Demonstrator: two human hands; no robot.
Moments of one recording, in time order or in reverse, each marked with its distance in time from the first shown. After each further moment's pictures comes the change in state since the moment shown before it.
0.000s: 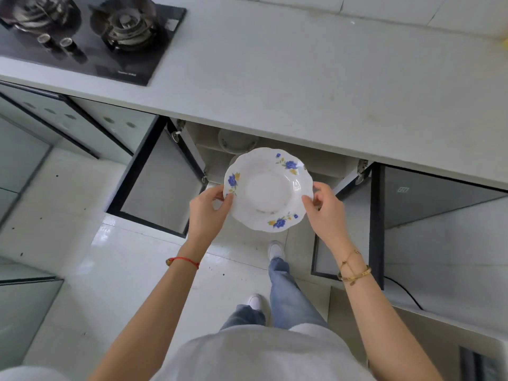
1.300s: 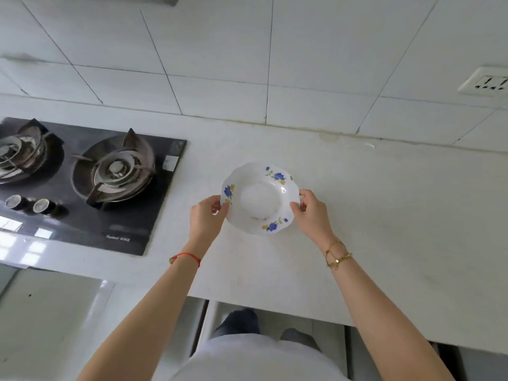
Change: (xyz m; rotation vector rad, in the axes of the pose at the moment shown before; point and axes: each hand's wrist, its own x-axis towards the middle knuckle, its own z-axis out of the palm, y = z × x) left_hand 0.514 0.028 -0.009 0.010 -0.064 -0.038; right_hand 0.481 -0.111 0.103 -0.059 0.021 0.075
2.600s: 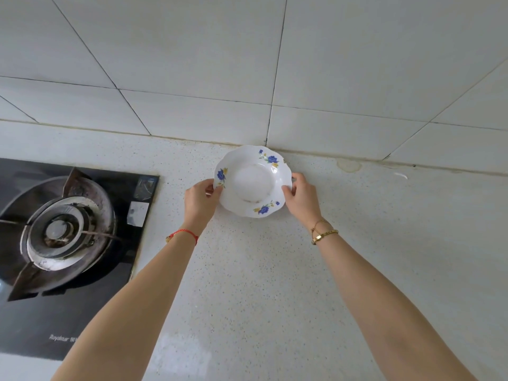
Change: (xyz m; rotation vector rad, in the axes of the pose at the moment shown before) left_hand 0.263 -0.031 0.071 0.050 -0.044 -0.012; right_hand 0.246 0.015 0.077 -0.114 -0.017 0.054
